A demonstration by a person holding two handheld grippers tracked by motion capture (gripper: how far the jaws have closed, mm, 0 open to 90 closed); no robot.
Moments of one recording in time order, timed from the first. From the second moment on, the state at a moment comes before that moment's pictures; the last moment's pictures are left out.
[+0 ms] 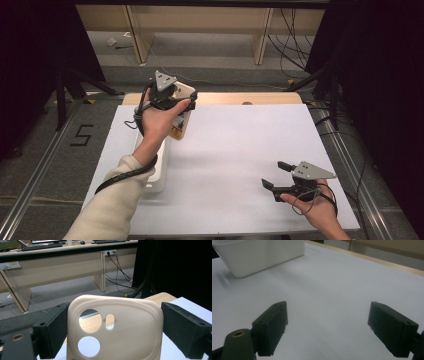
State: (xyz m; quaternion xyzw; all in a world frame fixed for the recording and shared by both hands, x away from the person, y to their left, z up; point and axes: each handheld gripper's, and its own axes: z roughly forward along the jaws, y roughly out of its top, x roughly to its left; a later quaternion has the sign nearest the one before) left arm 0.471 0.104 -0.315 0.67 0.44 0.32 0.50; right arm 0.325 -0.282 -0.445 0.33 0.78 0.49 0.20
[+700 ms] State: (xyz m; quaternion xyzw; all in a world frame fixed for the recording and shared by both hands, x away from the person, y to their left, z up) left arm 0.473 0.111 -0.316 0.66 0.45 0.32 0.50; right arm 0.325 -0.282 -0.444 0.33 0.78 0.49 0.21
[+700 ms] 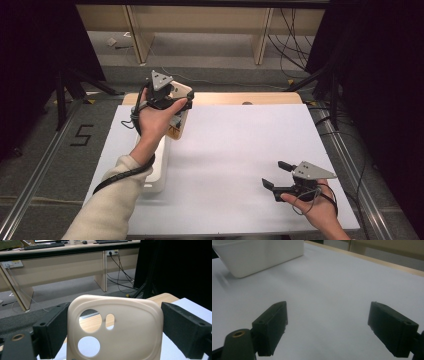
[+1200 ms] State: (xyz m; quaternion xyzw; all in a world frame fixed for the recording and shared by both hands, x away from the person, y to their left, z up) left arm 0.473 0.119 -0.317 0.66 0.46 0.33 0.50; right arm 0.325 -0.282 -0.445 0.33 0.78 0.49 0.20
